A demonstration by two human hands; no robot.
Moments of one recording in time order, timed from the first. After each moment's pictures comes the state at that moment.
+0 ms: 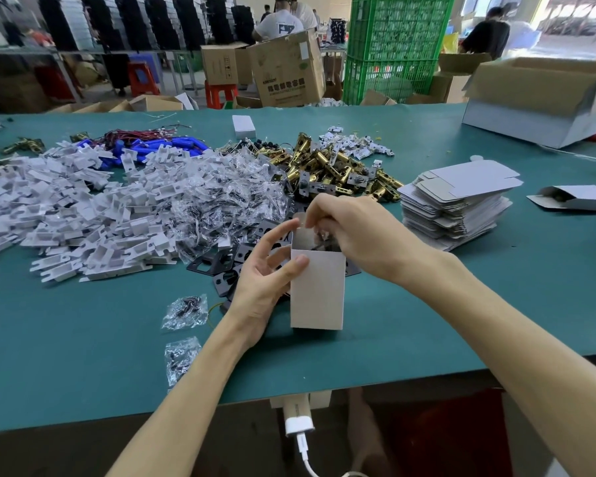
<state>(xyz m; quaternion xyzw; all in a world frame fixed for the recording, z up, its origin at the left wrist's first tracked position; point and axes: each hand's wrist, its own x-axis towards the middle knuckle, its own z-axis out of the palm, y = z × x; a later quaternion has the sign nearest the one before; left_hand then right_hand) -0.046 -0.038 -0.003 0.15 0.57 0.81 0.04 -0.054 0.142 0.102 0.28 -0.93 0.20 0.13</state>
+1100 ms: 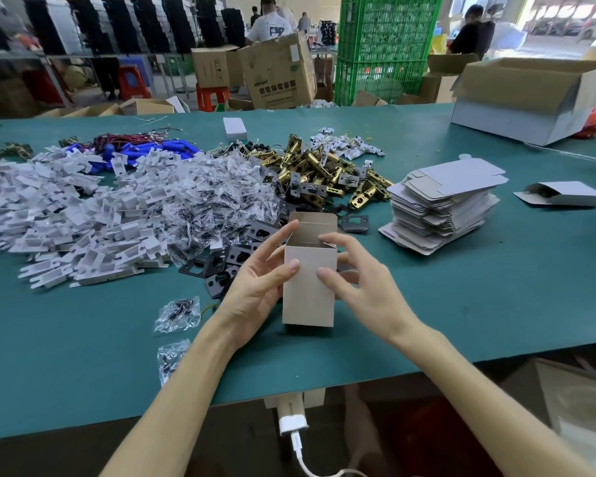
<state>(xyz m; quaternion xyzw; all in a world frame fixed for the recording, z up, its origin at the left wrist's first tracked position) -0.046 -0.041 0.001 0.17 0.51 0.83 0.13 -0.012 0.155 0.023 0.13 -0.82 0.55 0.08</state>
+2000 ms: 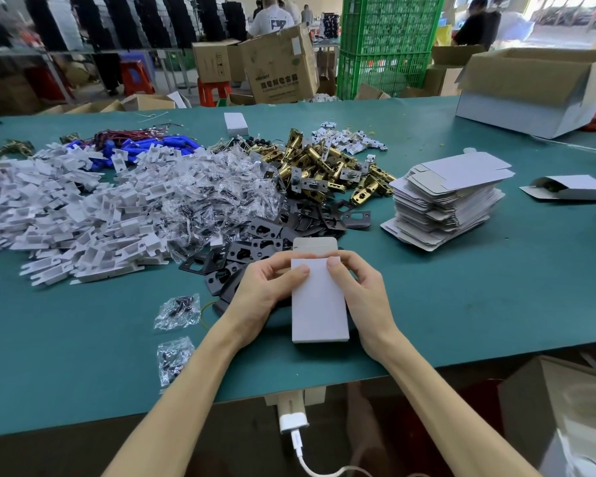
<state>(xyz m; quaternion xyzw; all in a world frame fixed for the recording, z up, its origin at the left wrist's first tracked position) -0.052 -0.035 -0.020 0.13 0.61 0.77 0.12 -0.017 0.138 -0.013 0.02 -0.66 0.74 0.07</state>
